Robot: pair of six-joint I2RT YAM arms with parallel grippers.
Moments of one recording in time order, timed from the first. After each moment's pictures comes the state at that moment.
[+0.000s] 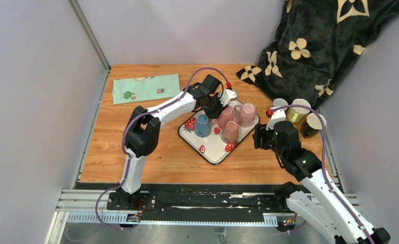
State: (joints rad) left arm -0.69 2.10 1.75 -0.59 0.29 0.41; right arm 0.49 0.64 0.66 -0.53 0.19 0.15
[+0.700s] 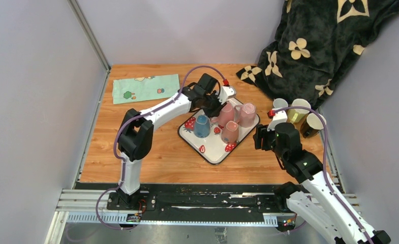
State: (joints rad) left arm -0.69 2.01 1.65 -0.50 0.29 0.36; right arm 0.49 0.61 0.65 -0.53 0.20 0.16
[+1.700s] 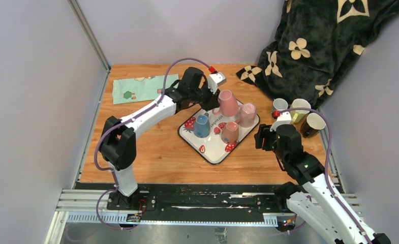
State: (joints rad) left arm -0.64 1.80 1.51 -0.29 0.41 0.18; right arm 0.49 0.58 0.63 -0.53 0.24 0.24
